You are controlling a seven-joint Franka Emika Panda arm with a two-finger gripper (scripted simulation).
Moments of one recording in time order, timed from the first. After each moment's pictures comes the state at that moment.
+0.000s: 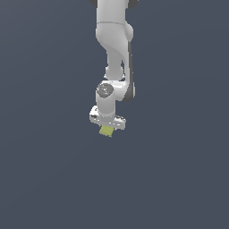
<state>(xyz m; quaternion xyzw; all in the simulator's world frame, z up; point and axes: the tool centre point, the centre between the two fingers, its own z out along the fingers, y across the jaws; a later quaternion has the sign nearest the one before) -0.069 -0.038 0.015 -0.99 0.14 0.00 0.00</state>
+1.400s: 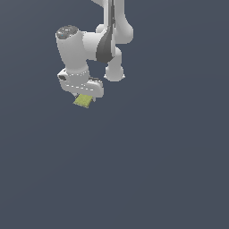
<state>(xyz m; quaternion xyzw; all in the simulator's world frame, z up) -0.128 -0.148 0.199 -0.99 0.14 0.00 0.00</state>
